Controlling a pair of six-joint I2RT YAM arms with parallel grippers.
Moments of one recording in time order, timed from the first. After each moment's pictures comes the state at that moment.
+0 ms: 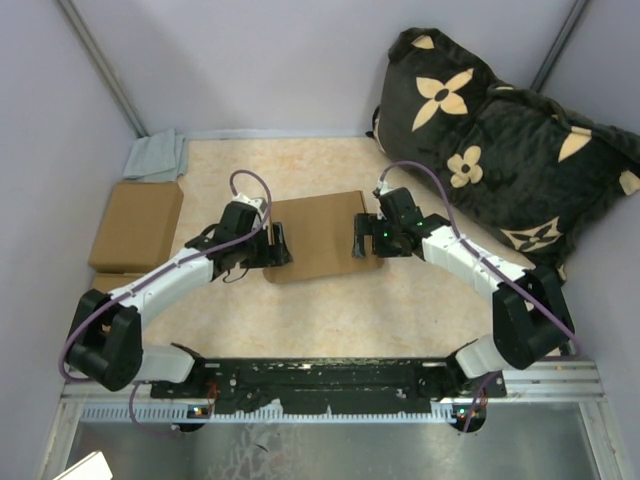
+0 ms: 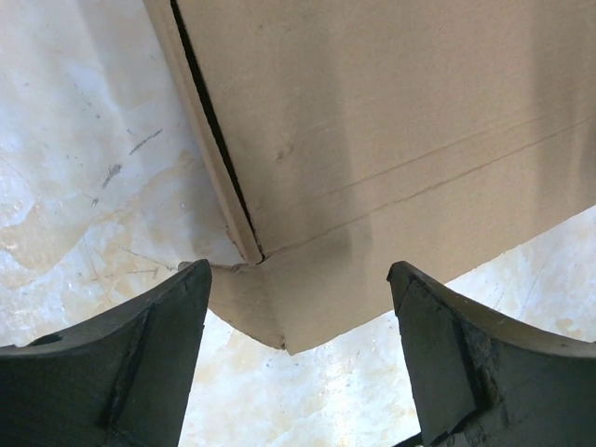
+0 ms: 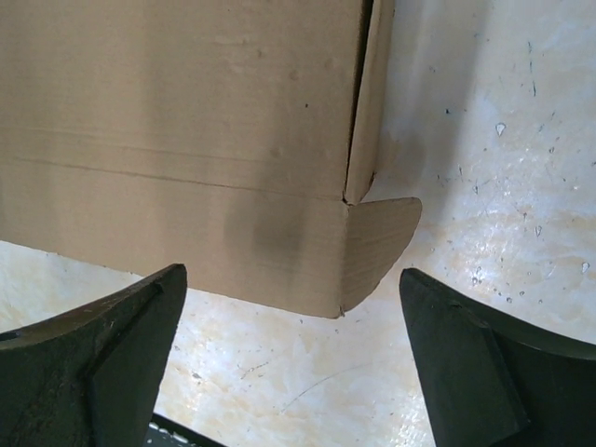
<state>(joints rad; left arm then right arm) -0.49 1.35 0.81 -0.29 0.09 -0.48 0.50 1.44 0.98 -0.47 -0.08 0.42</state>
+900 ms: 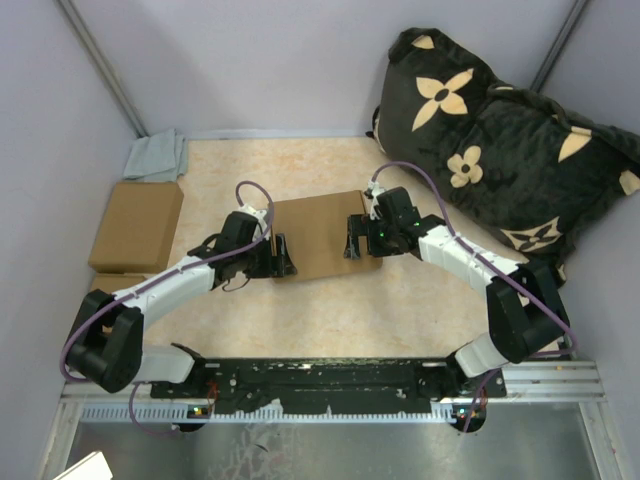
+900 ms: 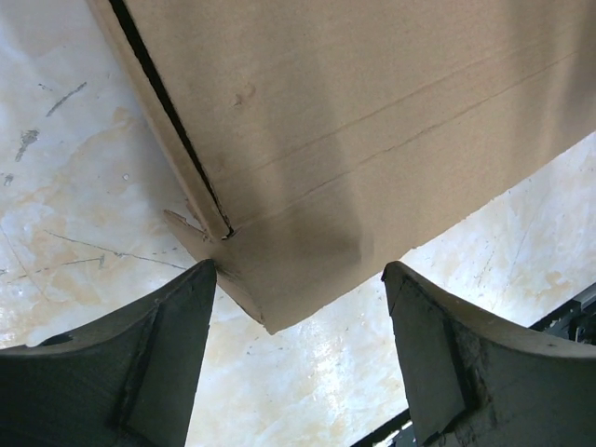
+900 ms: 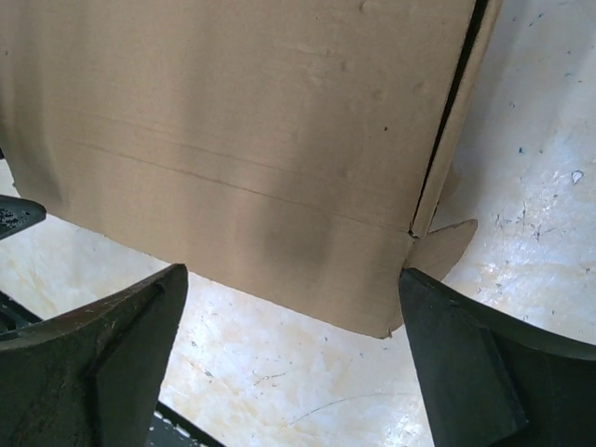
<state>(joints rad) -0.50 1.34 0.71 -0.21 0.20 -0.48 0.50 1.48 0.97 -0.37 -0.20 0.36</state>
